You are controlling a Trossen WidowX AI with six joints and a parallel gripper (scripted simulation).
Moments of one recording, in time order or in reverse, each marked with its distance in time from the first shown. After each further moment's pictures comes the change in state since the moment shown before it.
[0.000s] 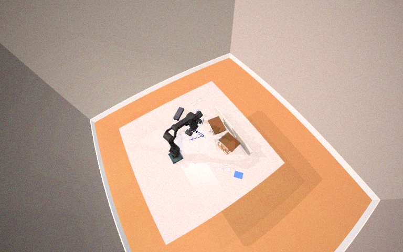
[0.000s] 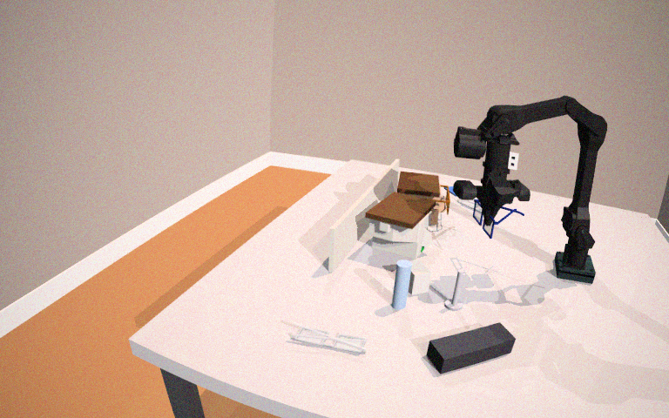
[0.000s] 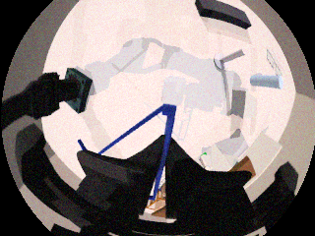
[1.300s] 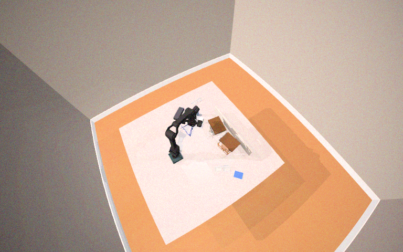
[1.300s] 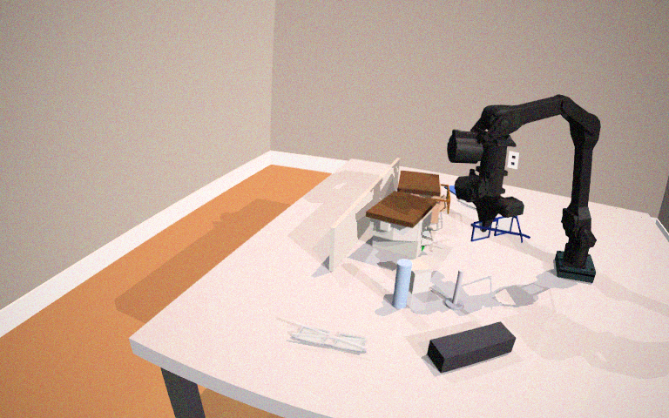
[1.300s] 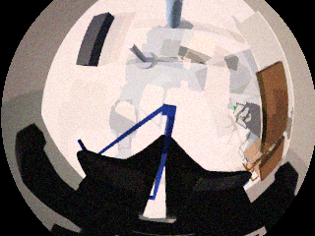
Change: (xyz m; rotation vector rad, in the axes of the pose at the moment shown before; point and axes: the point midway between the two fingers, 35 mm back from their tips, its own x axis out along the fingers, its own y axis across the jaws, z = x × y) arm -0.002 -0.029 0.041 1.209 -0.004 0.002
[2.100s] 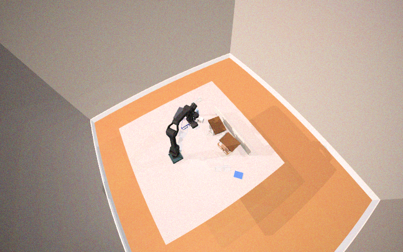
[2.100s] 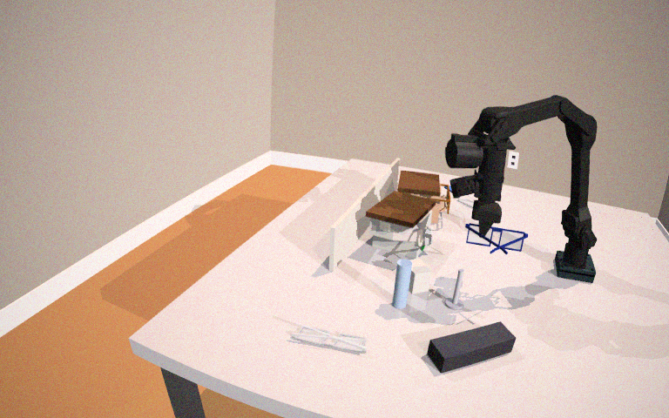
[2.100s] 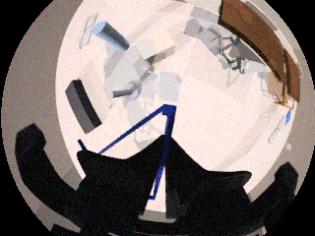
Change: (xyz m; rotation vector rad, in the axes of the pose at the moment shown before) arm 0.000 0.022 0.024 0.744 0.000 0.002
